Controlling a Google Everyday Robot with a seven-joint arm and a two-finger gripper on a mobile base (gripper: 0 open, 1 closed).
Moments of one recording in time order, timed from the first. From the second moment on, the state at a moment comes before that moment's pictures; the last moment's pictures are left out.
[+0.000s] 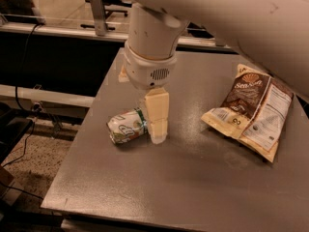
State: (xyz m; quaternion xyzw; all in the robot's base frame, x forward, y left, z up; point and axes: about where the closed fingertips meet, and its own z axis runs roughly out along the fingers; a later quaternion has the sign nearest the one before) arm 0.467 0.024 0.905 -0.84 0.53 0.04 0.10
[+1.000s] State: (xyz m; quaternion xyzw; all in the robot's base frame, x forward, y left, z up) arm 0.462 0.067 0.857 -0.88 0.48 0.04 0.05
